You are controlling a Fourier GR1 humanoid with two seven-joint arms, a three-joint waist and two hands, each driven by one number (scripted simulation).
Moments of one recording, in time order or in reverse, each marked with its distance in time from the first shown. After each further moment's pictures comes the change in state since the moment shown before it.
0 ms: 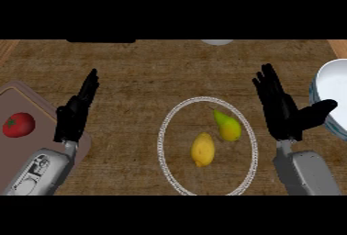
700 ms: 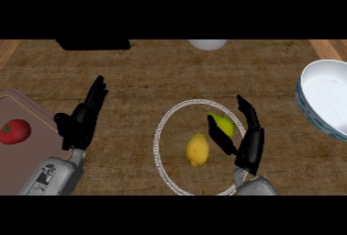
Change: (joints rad) left arm 0.061 -0.079 0.015 -0.053 0.064 -0.006 0.002; right arm 0.126 0.146 0.285 0.019 0.603 -0.763 0.078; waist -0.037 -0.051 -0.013
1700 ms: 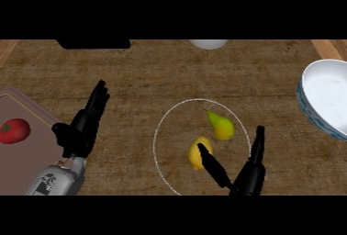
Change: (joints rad) left arm 0.056 -0.015 -0.017 -0.077 -0.019 0.015 0.011; right arm 0.247 0.057 0.143 -0.161 0.577 -0.130 0.510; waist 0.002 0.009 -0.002
